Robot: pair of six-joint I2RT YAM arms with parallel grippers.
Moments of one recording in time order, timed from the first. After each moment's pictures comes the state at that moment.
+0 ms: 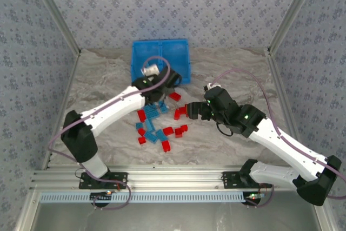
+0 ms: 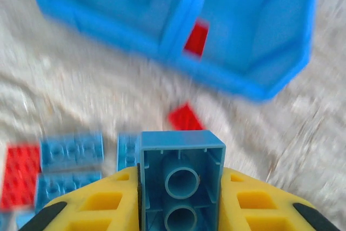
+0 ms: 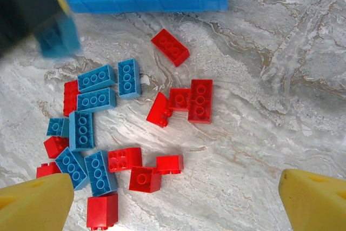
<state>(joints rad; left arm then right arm) -0.81 1.65 1.52 -0.81 -0.51 -1.07 0.82 1.05 1.07 -0.80 0.23 0.58</state>
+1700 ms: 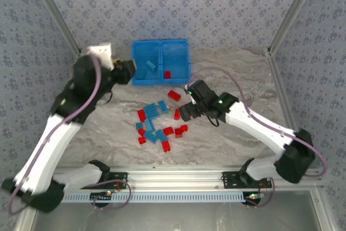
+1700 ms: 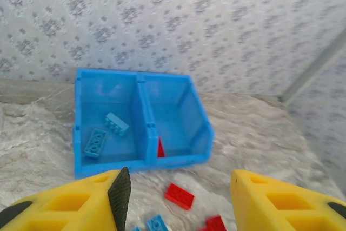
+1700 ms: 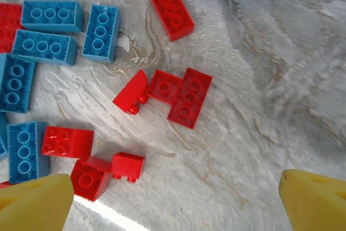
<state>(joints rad) -0.52 1.00 1.38 -0.67 -0.11 -0.39 0.77 1.40 1.16 -0.75 0.16 0.18</state>
